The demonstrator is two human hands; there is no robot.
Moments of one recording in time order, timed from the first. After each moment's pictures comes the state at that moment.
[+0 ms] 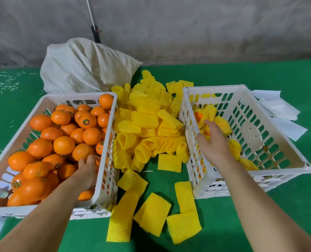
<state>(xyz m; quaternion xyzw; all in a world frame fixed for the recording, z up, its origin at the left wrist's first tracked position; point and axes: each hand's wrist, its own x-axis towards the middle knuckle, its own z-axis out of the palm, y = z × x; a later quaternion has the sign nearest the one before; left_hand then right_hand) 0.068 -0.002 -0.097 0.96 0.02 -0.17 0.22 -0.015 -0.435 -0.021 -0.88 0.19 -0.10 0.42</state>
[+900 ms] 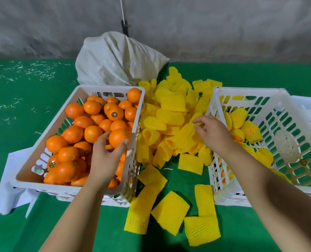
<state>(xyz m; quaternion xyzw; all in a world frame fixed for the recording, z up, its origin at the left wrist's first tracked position) 0.021 -0.024 -0.025 0.84 0.08 0.05 0.54 0.057 -0.380 -0.009 -0.95 -0.01 -0.10 0.31</state>
